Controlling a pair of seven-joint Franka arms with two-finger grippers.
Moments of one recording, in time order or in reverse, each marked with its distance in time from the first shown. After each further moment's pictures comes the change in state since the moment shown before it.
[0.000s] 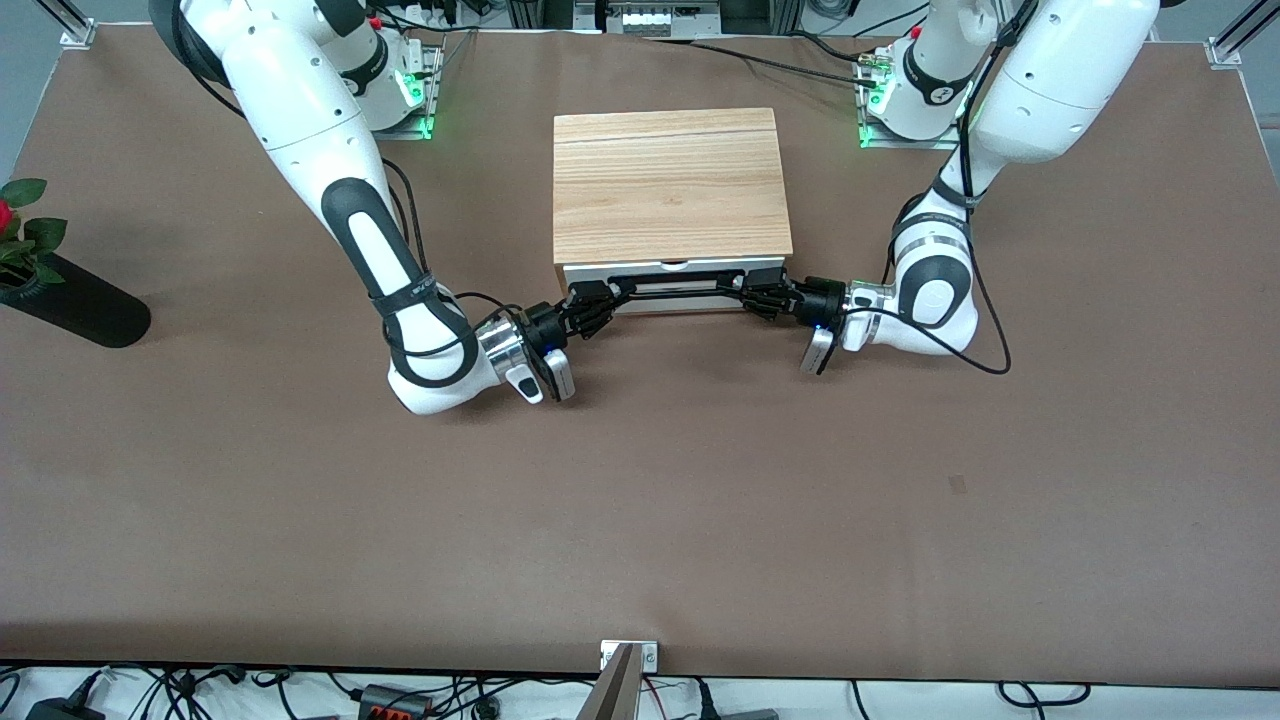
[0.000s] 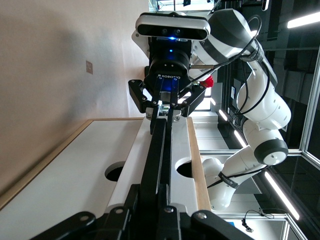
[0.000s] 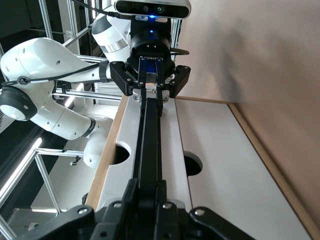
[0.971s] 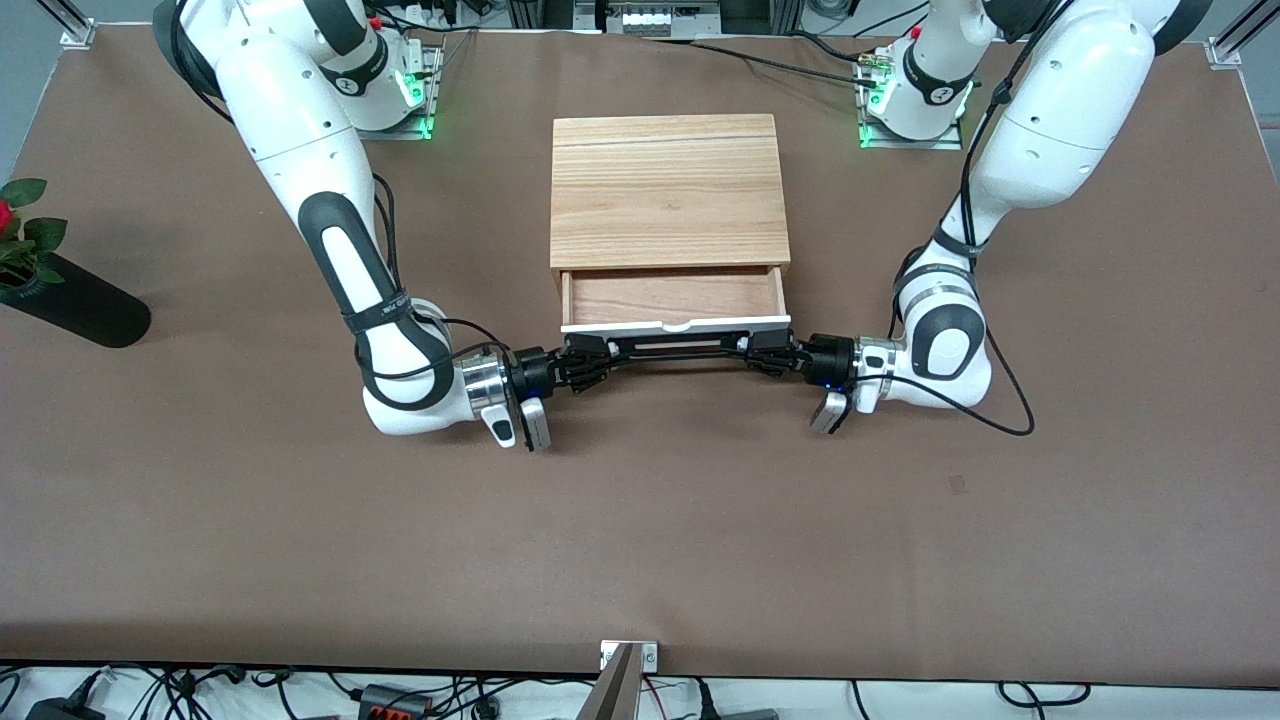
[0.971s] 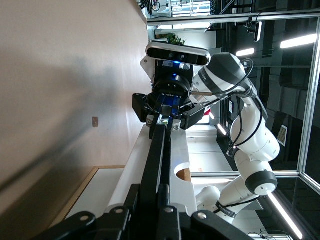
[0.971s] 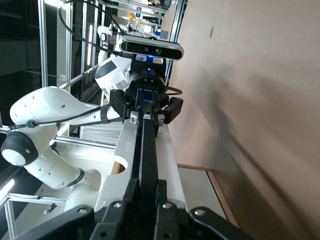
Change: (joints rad) left arm 0.013 0.150 0.020 0.284 0.000 0.000 -0.120; right arm -0.025 0.060 0.000 0.141 0.116 0.150 0.005
